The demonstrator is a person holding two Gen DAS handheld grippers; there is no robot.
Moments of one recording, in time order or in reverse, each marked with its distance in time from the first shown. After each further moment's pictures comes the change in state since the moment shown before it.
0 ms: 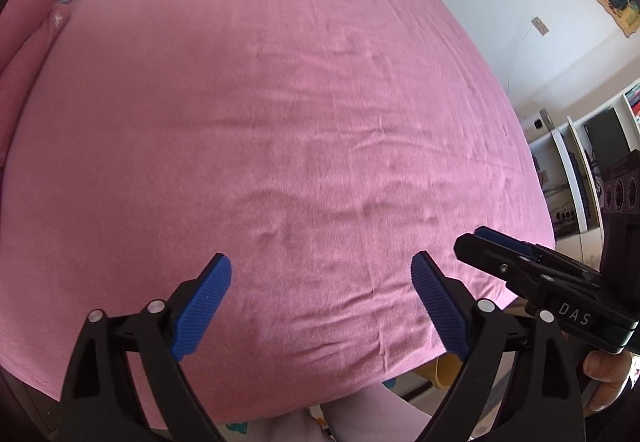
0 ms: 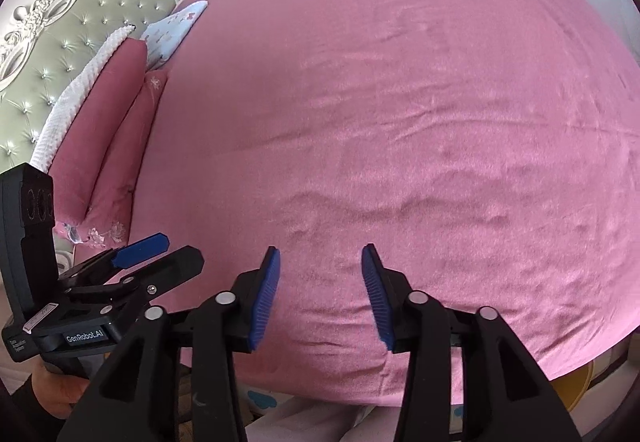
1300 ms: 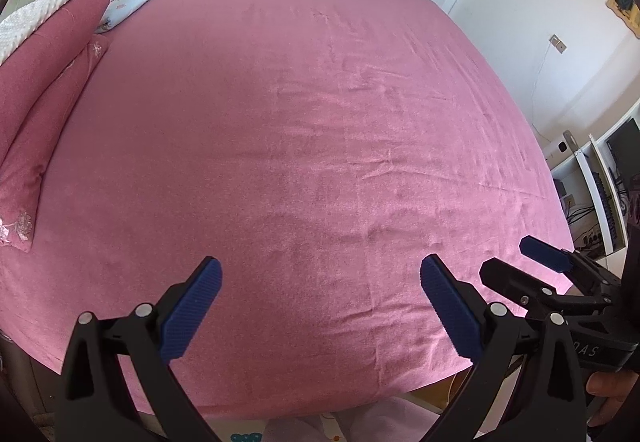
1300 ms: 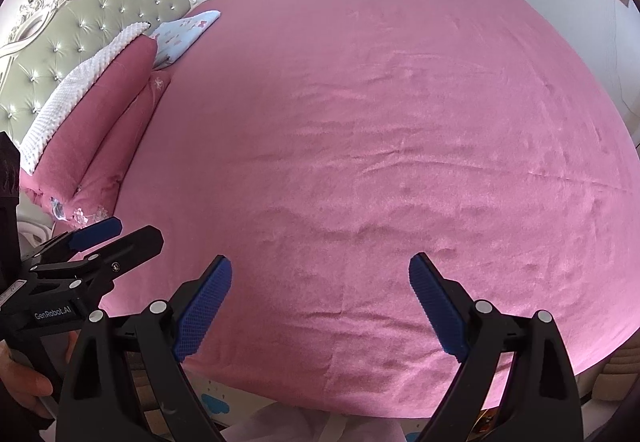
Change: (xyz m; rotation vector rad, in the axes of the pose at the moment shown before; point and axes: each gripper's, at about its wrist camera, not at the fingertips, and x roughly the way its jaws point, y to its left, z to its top) left arm -0.041 -0.042 -0.016 -0.017 -0.118 0.135; right arm -0.038 -0.018 -0.013 -0.127 -0.060 -0.040
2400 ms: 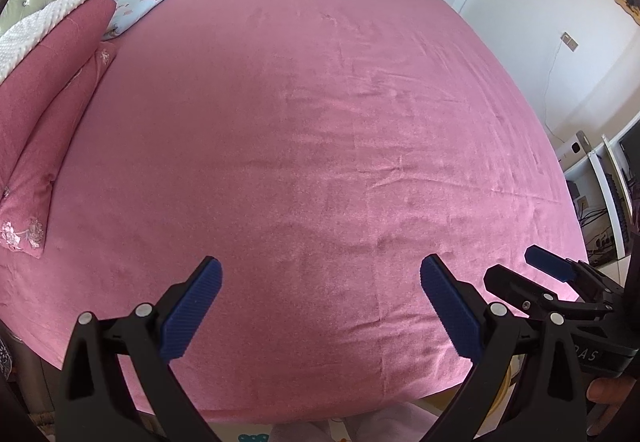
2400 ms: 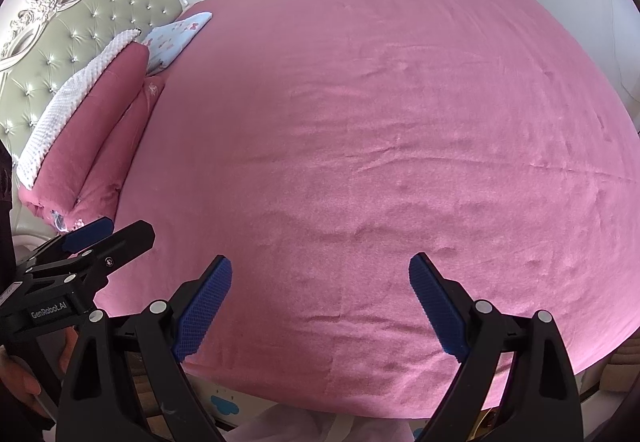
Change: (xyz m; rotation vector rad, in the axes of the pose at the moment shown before) left arm 0.001 -0.005 0.015 0.001 0.003 0.065; right arm 0.009 -0.010 0.010 0.044 0.021 0.011
